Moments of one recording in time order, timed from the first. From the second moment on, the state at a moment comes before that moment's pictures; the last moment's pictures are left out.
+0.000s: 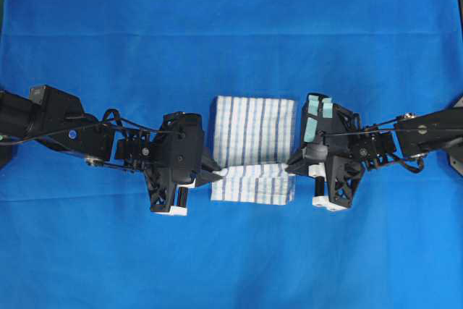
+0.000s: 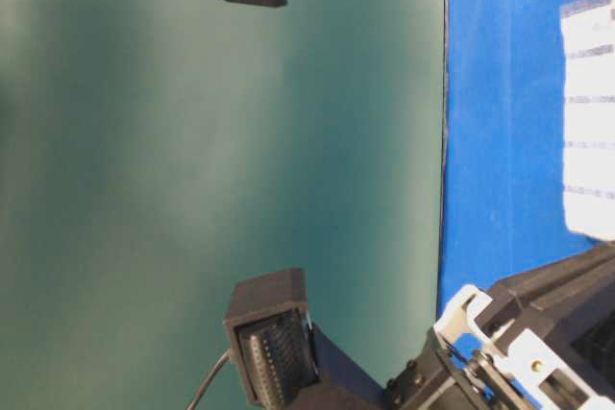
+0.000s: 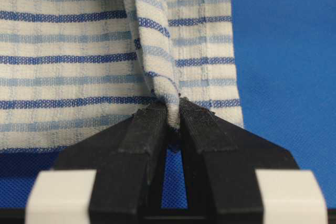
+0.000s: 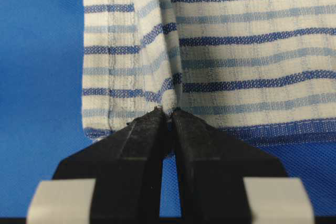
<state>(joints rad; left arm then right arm) -0.14 0.18 0.72 -0.03 -0.20 -0.03 0.14 -0.06 0.86 -0.16 0.08 0.49</state>
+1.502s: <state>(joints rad) -0.09 -0.38 0.85 -0.03 0.05 0.10 0.15 -0.49 0.81 -0.30 0.39 0.47</state>
